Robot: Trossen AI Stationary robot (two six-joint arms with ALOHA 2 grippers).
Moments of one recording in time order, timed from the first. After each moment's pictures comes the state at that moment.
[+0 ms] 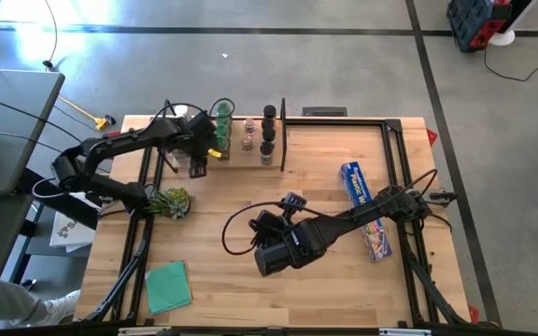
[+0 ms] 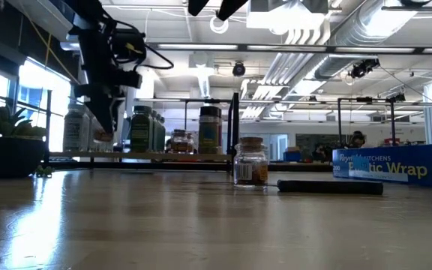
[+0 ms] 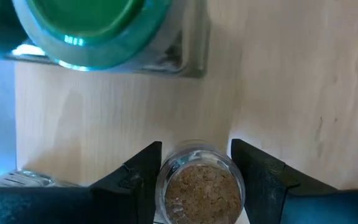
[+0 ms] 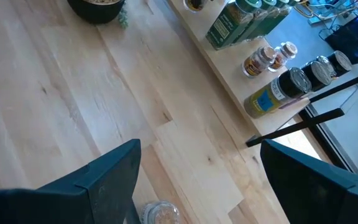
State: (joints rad) left arm 0.62 1.33 0.92 -0.84 -0.11 0.54; right arm 0.42 2.21 2.28 -1.36 0.81 0.70
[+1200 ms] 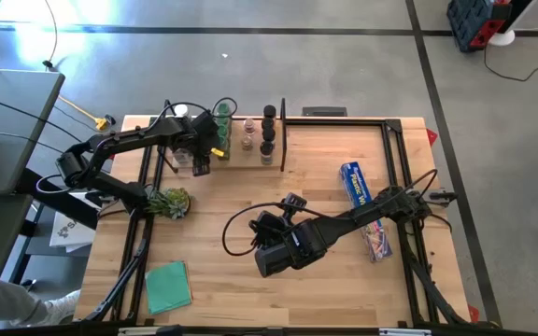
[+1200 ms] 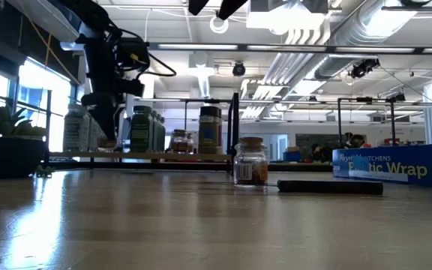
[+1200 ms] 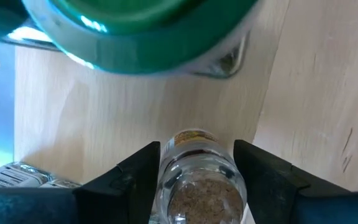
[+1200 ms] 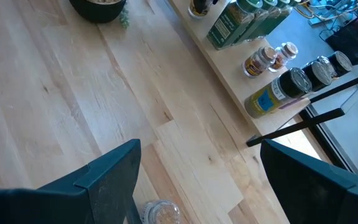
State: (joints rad) left arm 0.65 1.39 0.92 -0.80 -0.14 0.49; right arm 0.42 2.21 2.28 -1.36 0.81 0.70
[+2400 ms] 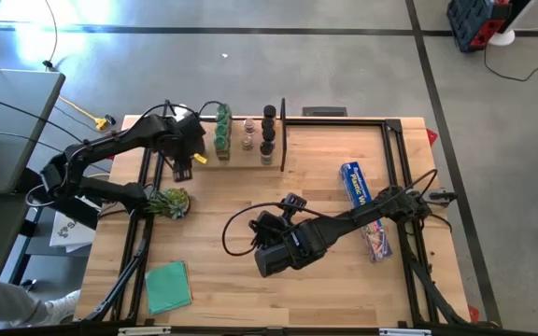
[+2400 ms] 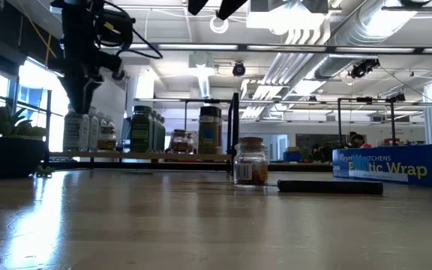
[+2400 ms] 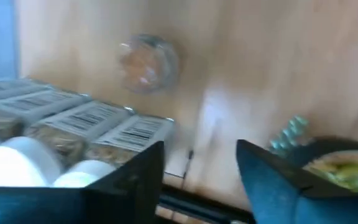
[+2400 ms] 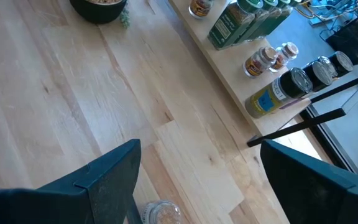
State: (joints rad) left arm 0.60 1.22 1.00 -1.18 -0.18 0.40; right arm 0.42 2.21 2.28 -1.36 0.81 0.70
